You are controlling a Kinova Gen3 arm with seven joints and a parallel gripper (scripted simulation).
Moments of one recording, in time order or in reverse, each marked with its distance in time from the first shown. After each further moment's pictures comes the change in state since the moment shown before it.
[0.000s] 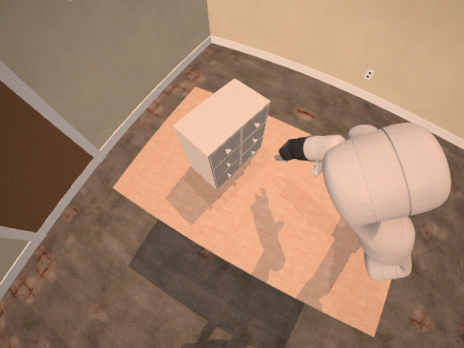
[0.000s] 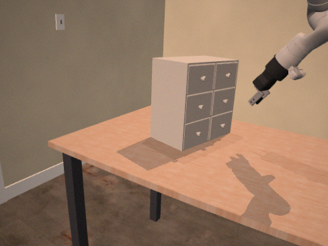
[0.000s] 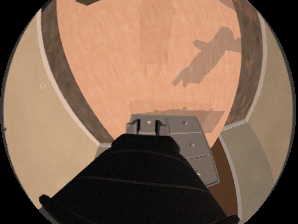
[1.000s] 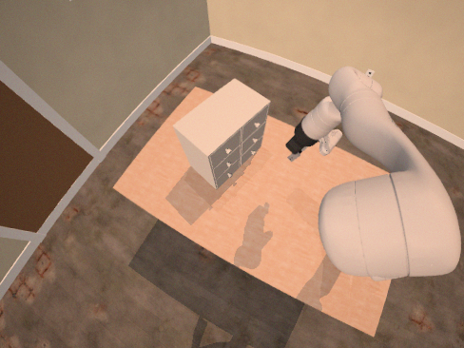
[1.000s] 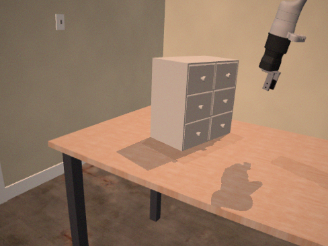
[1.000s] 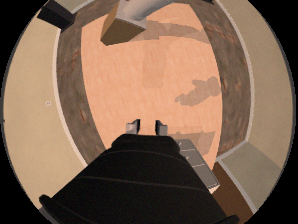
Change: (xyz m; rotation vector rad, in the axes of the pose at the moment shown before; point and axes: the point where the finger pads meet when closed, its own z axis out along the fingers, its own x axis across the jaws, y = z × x) arm 0.001 0.005 -0.078 0.446 -0.007 0.006
